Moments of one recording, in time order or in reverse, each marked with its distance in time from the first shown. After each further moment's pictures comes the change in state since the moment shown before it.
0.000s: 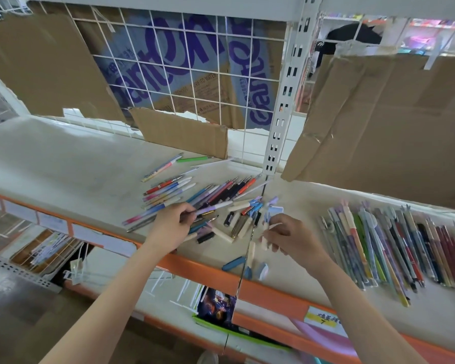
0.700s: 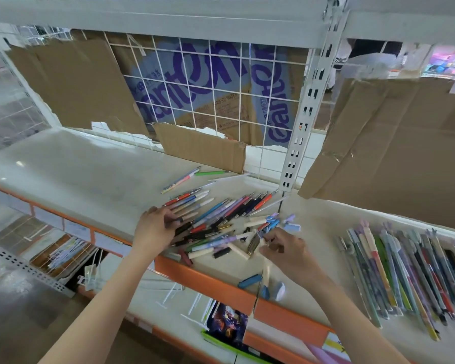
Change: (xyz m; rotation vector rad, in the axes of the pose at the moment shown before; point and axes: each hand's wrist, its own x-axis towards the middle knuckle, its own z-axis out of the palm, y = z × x) left_hand 0.013 -0.048 -0.036 0.188 0.179 -0.203; right_hand 0.015 -0.011 0.029 -0.331 0.013 -0.148
